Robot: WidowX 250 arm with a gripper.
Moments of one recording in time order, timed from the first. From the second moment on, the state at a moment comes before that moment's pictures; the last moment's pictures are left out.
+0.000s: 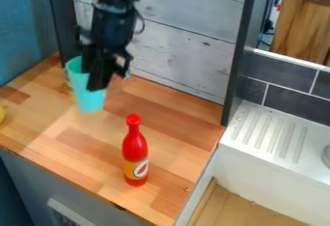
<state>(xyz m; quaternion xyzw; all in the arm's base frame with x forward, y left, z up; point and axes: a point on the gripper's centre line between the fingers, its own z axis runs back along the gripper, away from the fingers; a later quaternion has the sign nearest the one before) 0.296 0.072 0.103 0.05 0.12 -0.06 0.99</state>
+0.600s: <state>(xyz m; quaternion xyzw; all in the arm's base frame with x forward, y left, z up) 0.344 0.070 0.080 0.02 0.12 -0.09 0.99</state>
